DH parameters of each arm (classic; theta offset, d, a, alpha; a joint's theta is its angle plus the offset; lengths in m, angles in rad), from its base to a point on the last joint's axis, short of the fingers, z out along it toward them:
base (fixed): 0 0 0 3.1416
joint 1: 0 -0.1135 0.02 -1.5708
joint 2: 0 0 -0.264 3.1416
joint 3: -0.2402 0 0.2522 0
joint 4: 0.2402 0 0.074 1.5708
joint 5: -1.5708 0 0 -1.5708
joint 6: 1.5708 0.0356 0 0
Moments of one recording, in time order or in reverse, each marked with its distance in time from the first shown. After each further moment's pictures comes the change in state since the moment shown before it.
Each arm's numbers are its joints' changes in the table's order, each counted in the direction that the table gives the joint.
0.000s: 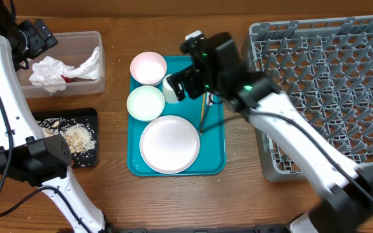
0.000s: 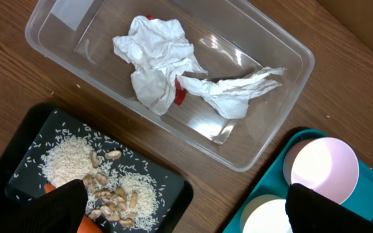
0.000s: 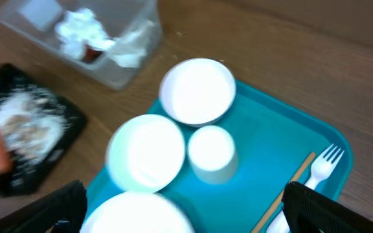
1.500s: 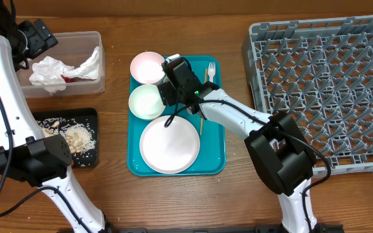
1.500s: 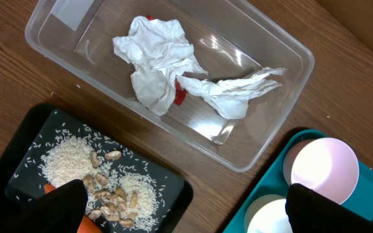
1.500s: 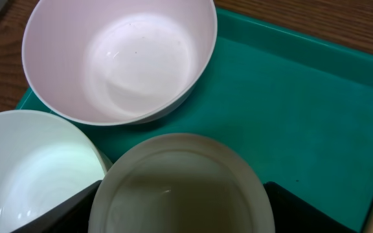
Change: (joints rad) left arm 0.000 0.000 0.000 0.000 0.000 0.000; right arm -0.077 -0.426 -0.005 -0.276 -0.231 0.139
